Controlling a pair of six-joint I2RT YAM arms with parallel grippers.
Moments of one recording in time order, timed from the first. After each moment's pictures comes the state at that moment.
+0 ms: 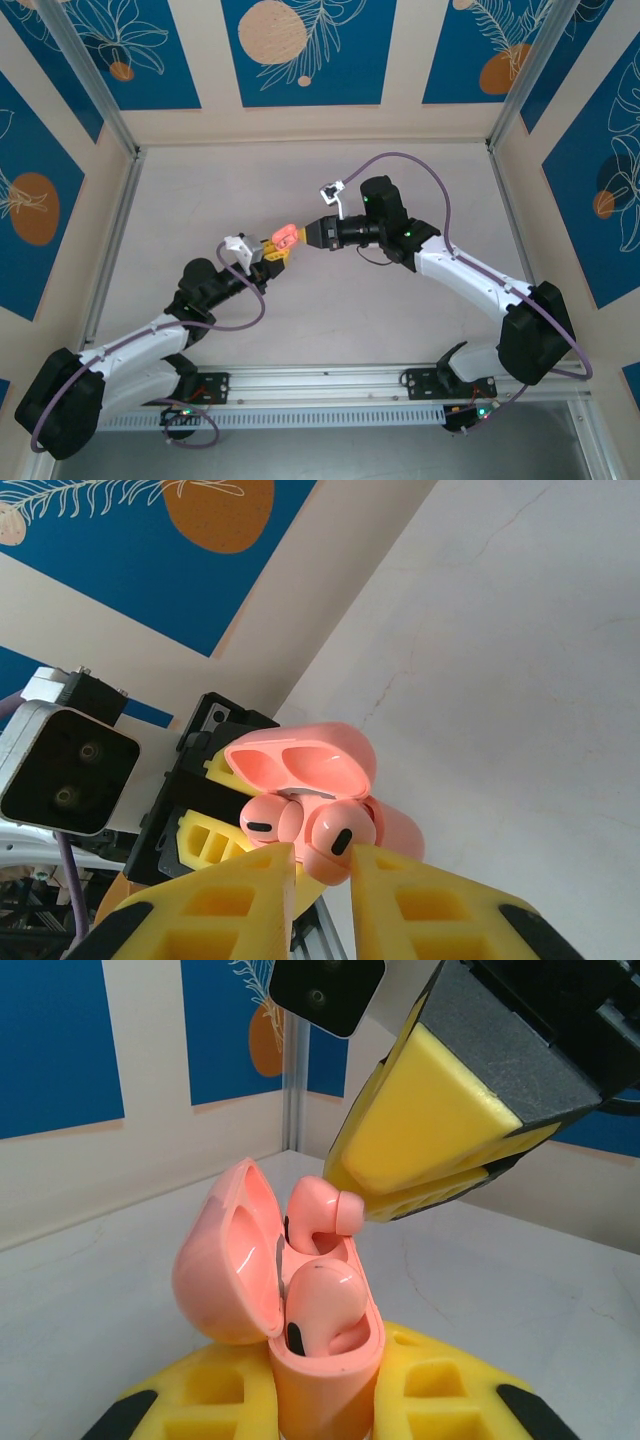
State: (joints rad) left arm -0.60 0.98 0.29 0.74 0.34 -0.08; right arm 0.64 1.37 1.03 -0.09 -0.73 0.58
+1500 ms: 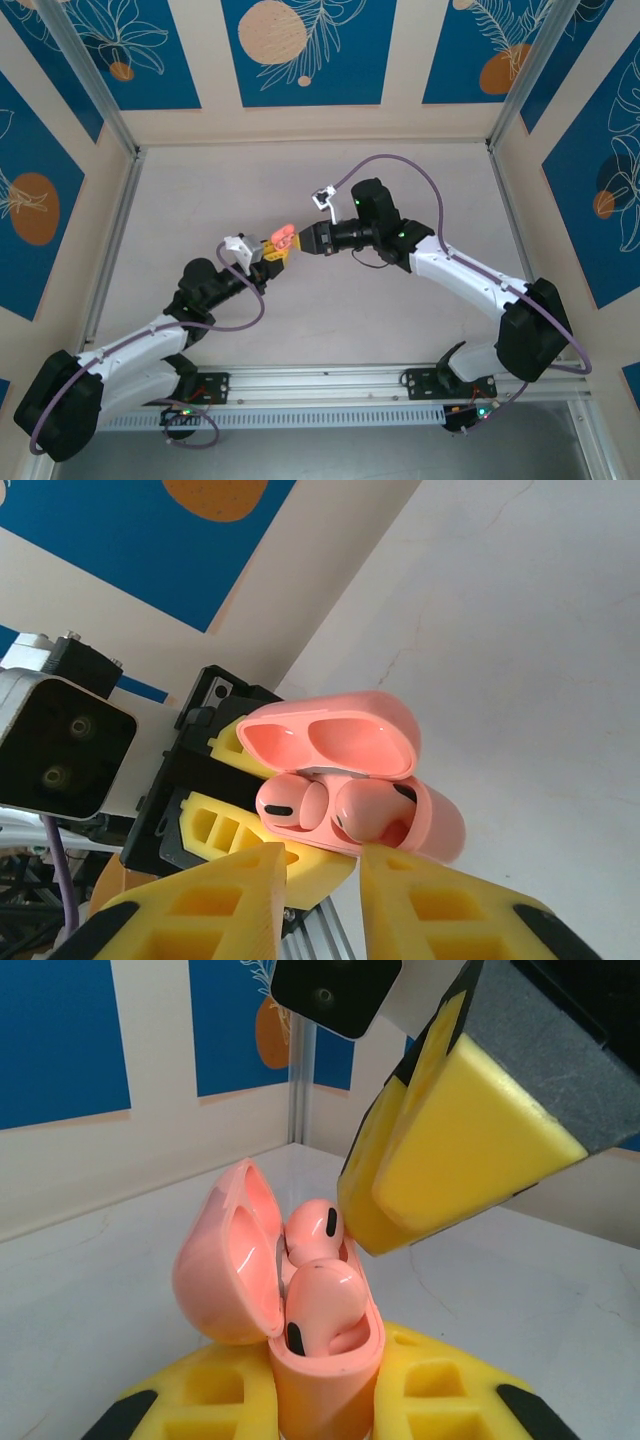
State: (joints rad) left arm -0.60 0.96 0.29 0.71 0.33 -0.08; right arm 0.68 1.38 1.05 -0.15 -0.70 0.55
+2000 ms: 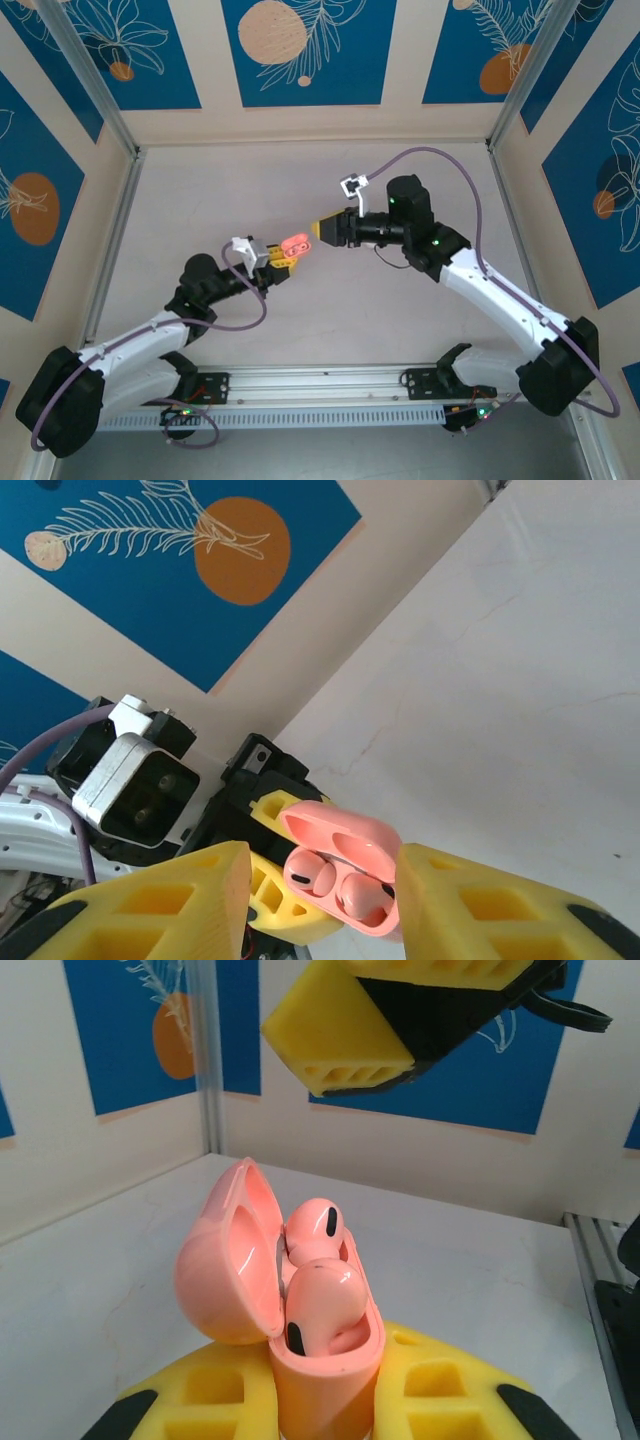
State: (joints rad) left arm -0.60 0.99 0.33 0.70 0.53 -0.05; right arm 0.61 1.16 1.02 -0.18 -0.63 0.49
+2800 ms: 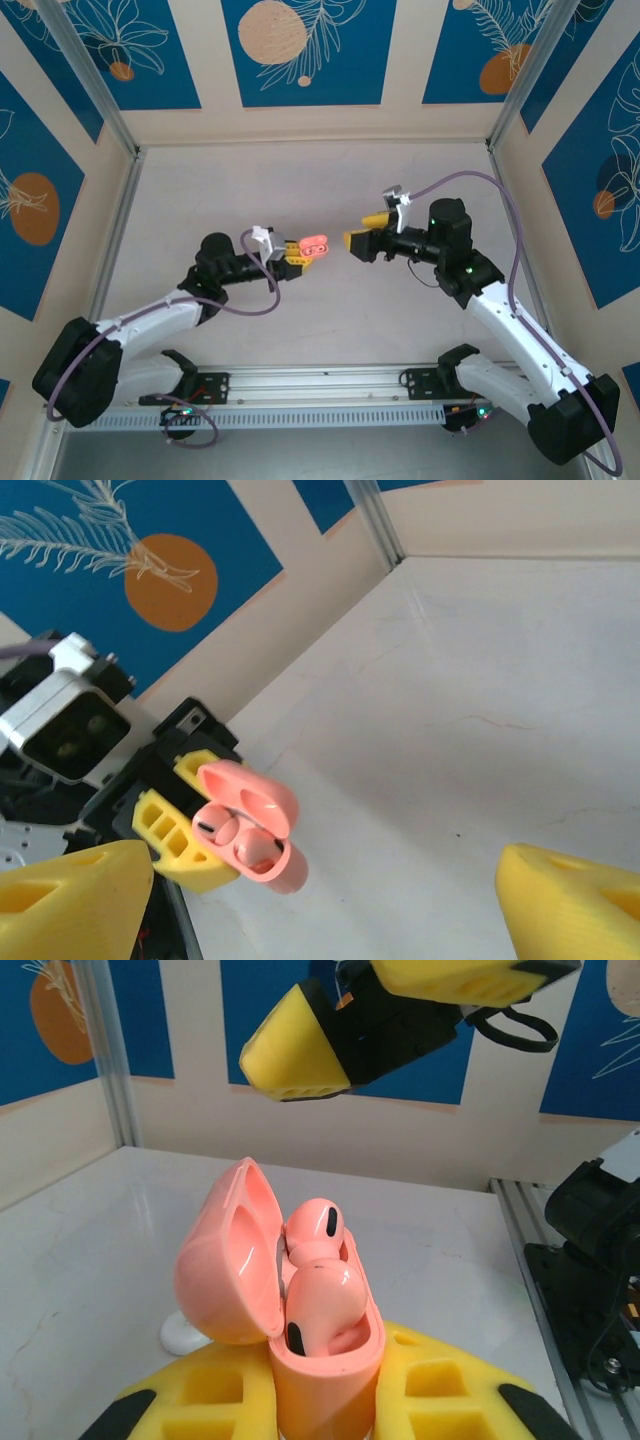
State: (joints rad) left arm -0.60 1.18 0.49 0.65 0.73 0.01; right arm 0.42 0.92 0.80 -0.17 -0.64 0.32
